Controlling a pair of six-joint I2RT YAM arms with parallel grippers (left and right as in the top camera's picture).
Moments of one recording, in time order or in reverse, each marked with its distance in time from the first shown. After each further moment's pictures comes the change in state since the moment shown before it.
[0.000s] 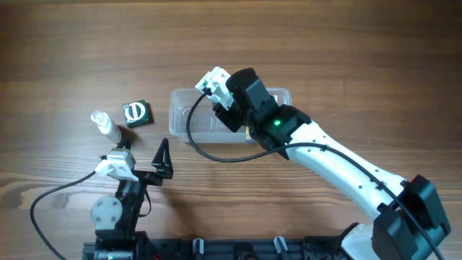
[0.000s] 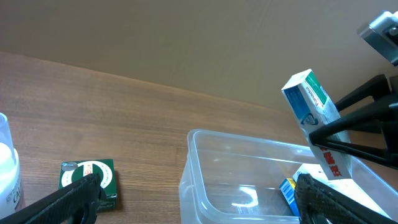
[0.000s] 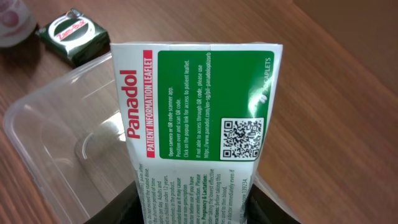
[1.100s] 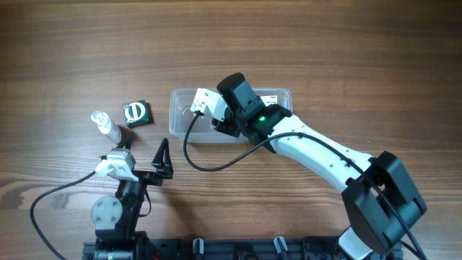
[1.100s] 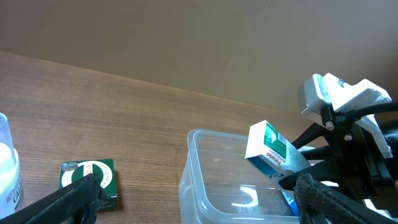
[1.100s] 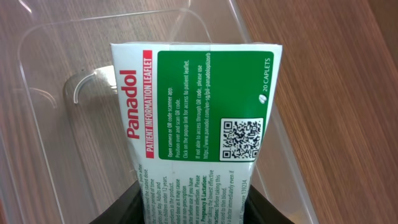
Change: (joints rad) left arm 0.000 0.000 0.000 0.000 0.000 0.000; right arm 0.000 0.151 0.000 0.022 -0.071 -0.342
